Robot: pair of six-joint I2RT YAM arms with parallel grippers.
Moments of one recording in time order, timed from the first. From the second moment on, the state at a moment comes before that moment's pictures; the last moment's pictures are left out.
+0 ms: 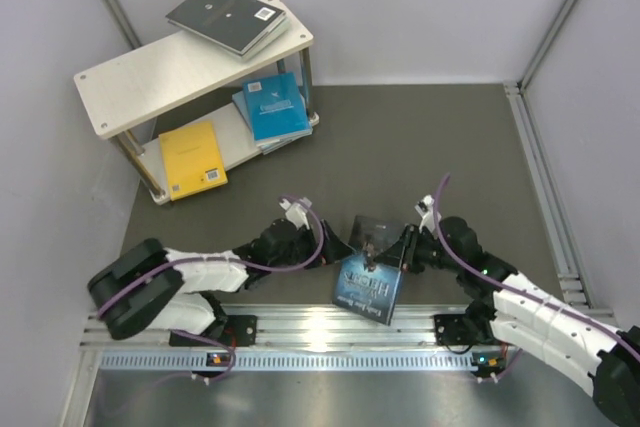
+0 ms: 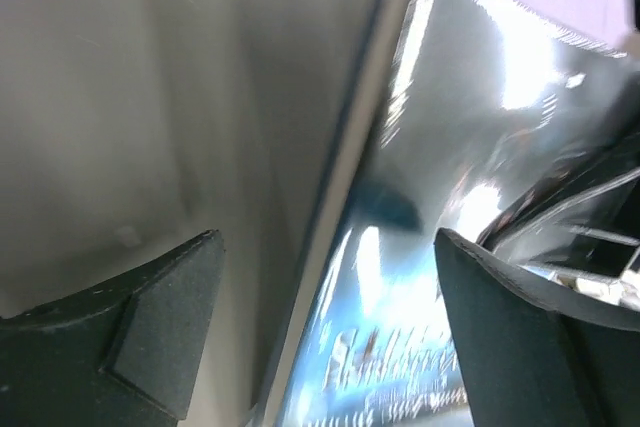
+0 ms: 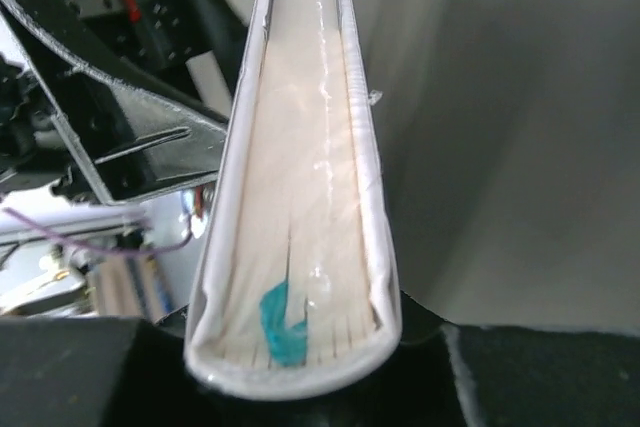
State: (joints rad) left arm -0.92 1.42 0.30 0.67 0.16 -1.10; right arm 0.67 0.67 0.18 0.00 -0.39 0.99
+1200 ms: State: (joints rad) left arm -0.64 0.56 0.25 0.33 0.25 -0.90; right arm 0.57 1.67 0.72 1.25 -0.95 1.49
